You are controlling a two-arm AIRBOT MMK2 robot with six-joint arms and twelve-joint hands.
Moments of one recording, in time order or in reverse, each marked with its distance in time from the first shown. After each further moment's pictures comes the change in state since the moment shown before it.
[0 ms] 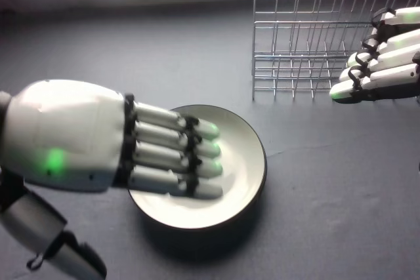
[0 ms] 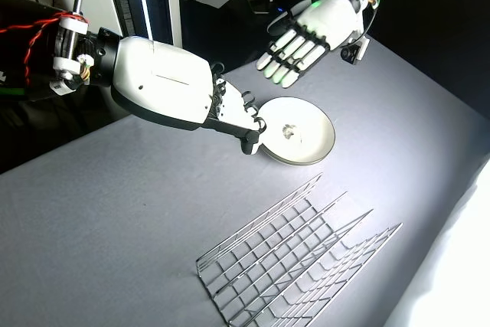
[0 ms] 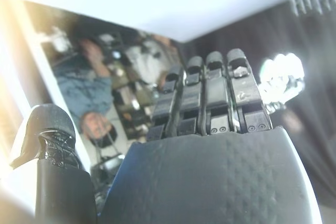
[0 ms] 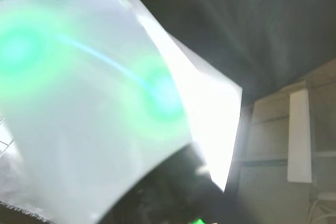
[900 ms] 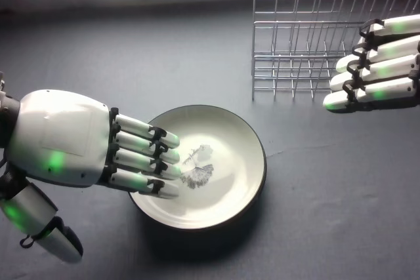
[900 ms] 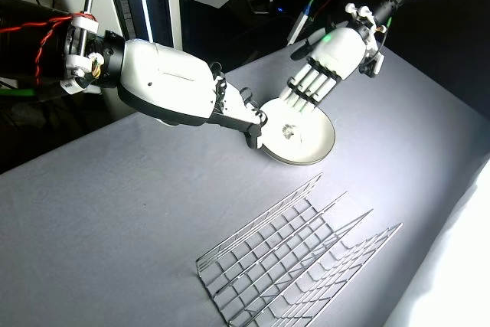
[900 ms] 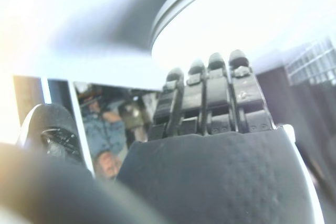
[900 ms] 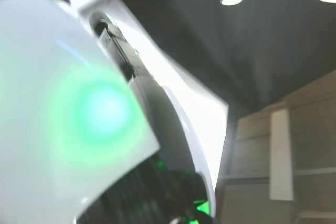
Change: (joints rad) left arm 0.049 -0.103 0.184 0.206 0.029 -0.032; right arm 0.005 -0.040 0.051 -0.115 0.063 -0.007
